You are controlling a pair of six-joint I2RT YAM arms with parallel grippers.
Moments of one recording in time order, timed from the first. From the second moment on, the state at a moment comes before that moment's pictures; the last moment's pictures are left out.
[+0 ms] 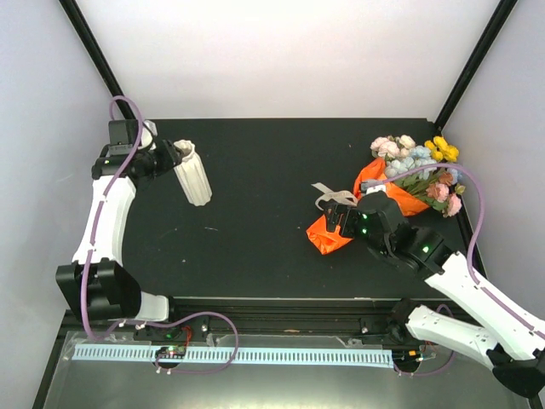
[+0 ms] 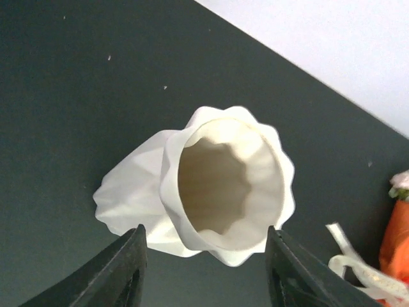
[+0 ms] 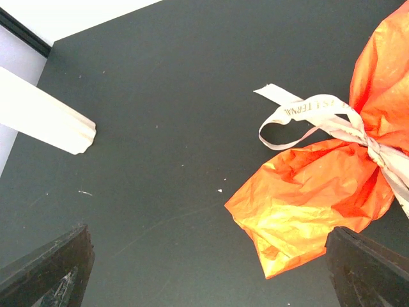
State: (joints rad) left arm 0.12 1.40 1.34 -0.72 0.31 -0.43; right arm 0.80 0.87 0.97 -0.77 0.28 0.74
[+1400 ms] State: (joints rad) left arm -0.44 0.91 0.81 -0.43 0.54 -0.28; right arm 0.34 1.23 0.56 -0.25 -0.07 0.96
